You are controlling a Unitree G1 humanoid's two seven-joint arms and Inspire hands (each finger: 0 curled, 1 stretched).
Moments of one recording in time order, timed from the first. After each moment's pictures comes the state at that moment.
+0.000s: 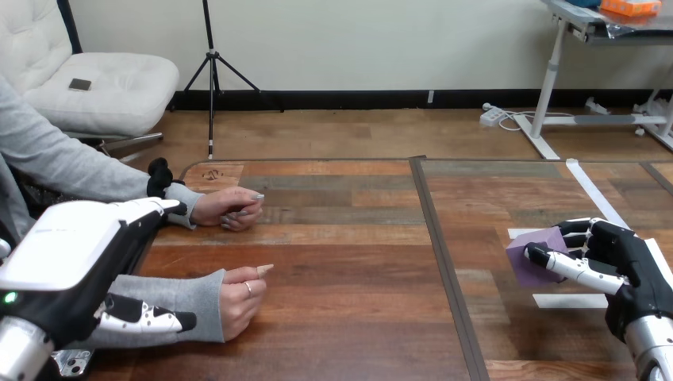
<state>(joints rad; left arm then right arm) 0.22 0.63 0.23 -0.13 0.69 -0.40 -0.12 -0.39 -0.40 -0.29 1.18 0.13 -0.55 0.24</state>
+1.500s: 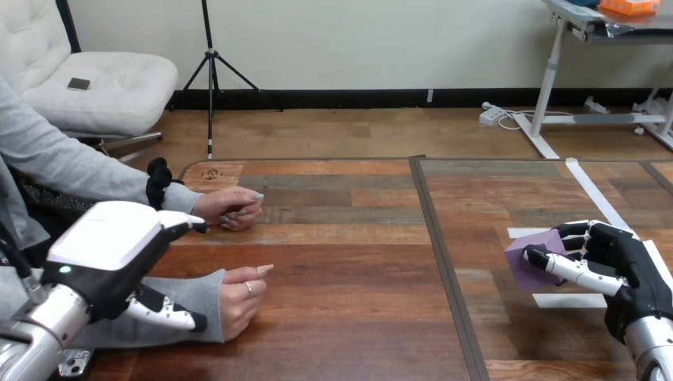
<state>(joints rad) -0.06 0.73 -0.03 0.24 0.79 -0.41 -0.07 -0.39 -0.40 -0.29 1.18 0.14 -0.54 0.26</state>
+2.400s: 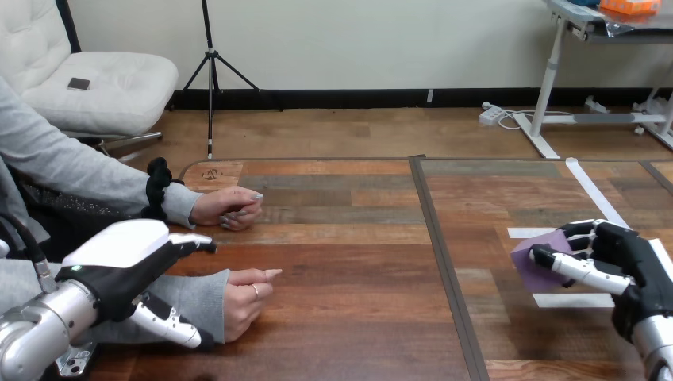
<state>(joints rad) -0.11 0.73 -0.07 0.24 0.63 -0.29 -0.39 -0.39 -0.43 -0.29 1.18 0.13 -0.53 0.25</state>
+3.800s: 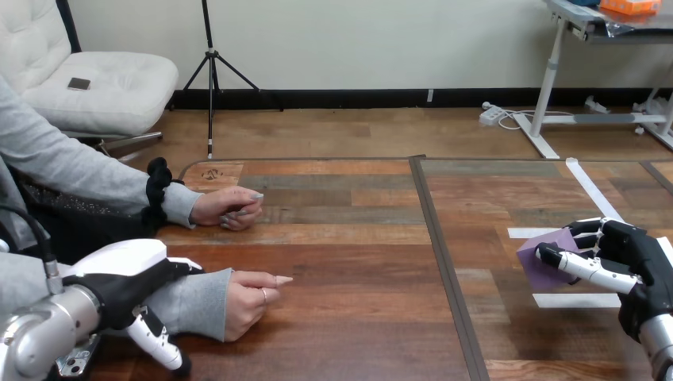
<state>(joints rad) -0.12 0.74 -0.11 0.20 0.68 -0.15 -0.49 -0.39 -0.44 -0.29 1.18 0.14 -0.53 0.27</state>
